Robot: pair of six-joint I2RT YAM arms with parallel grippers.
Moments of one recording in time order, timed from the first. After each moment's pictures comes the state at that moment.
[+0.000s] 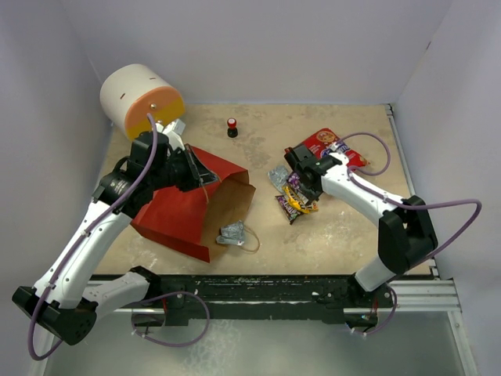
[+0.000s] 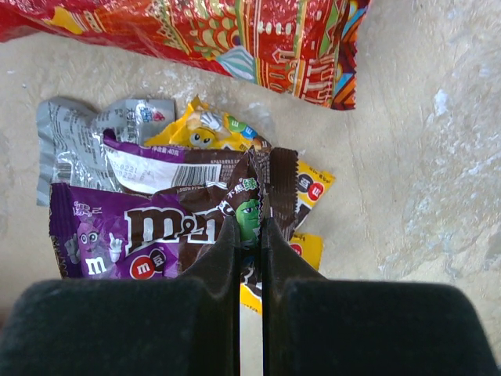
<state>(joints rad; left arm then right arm) -0.46 1.05 1.23 -0.74 0.27 -0.80 0.55 1.58 1.17 -0.86 0.60 1.28</state>
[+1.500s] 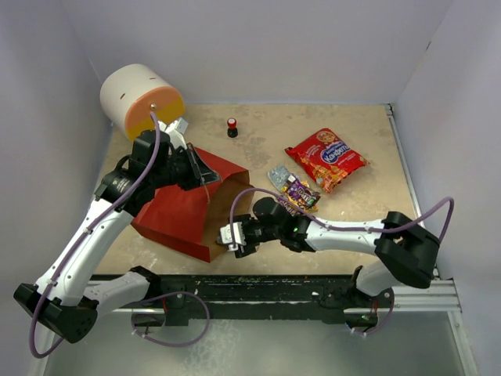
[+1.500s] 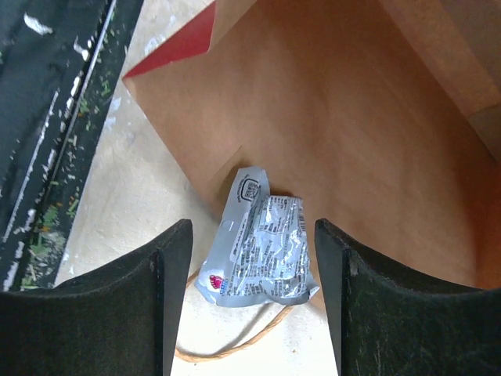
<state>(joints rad) -0.46 1.07 1.23 -0.72 0.29 -0.78 1.06 1.46 0.73 0.20 -0.41 -0.68</state>
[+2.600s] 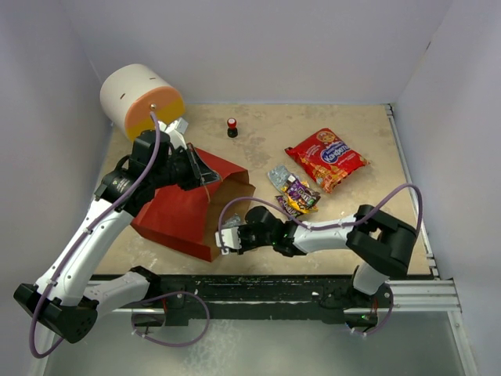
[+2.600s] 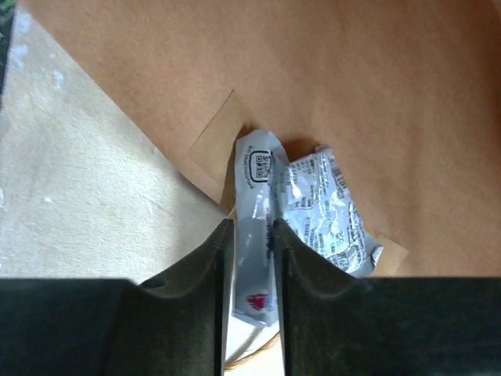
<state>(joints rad) -0.46 1.07 1.23 -0.72 0.29 -0.78 1.10 1.64 0.70 0.31 -0.22 -0.72</state>
